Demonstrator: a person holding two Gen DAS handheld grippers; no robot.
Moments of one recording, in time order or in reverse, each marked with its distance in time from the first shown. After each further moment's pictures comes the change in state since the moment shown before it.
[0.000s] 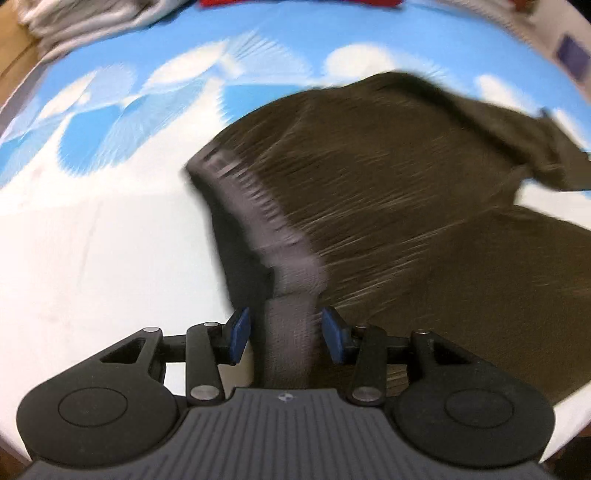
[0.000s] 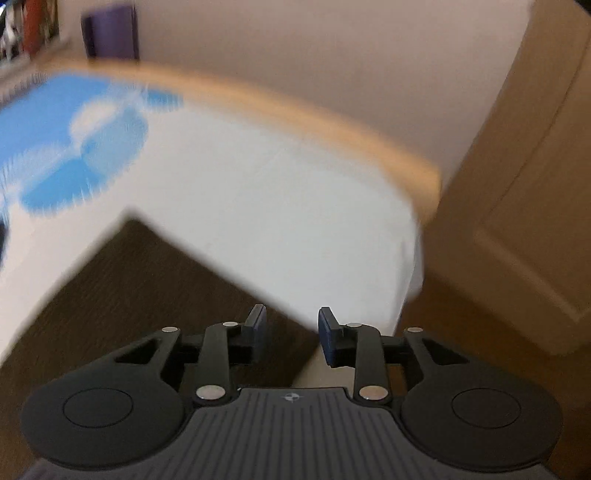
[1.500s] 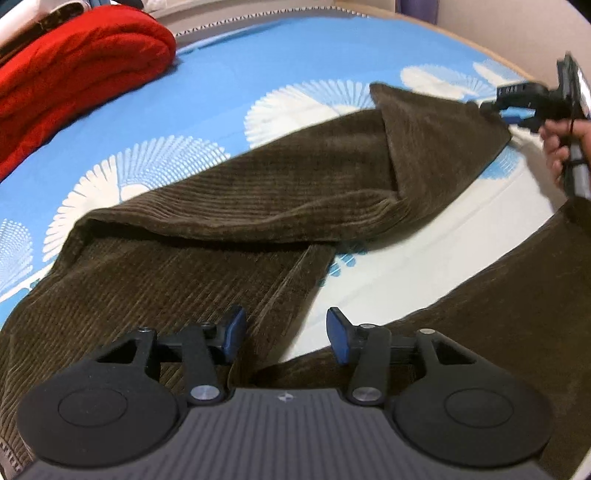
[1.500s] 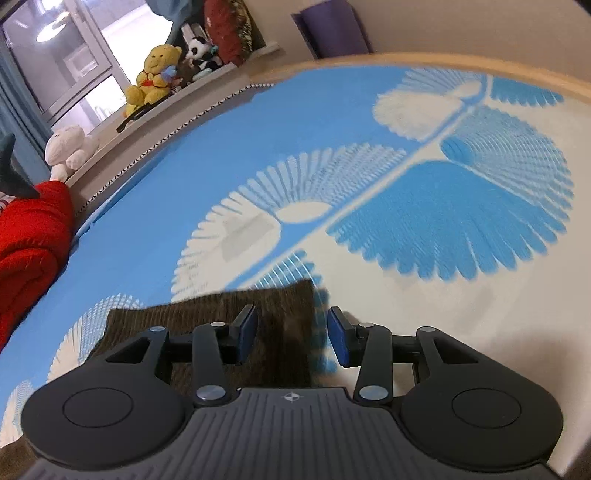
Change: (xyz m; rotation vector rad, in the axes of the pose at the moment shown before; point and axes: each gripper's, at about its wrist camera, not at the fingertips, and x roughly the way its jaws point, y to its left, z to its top) left arm 0.093 -0.286 0.104 0.429 -0.204 -0.120; right arm 0.114 0.284 0.026 -0.031 0.019 0.748
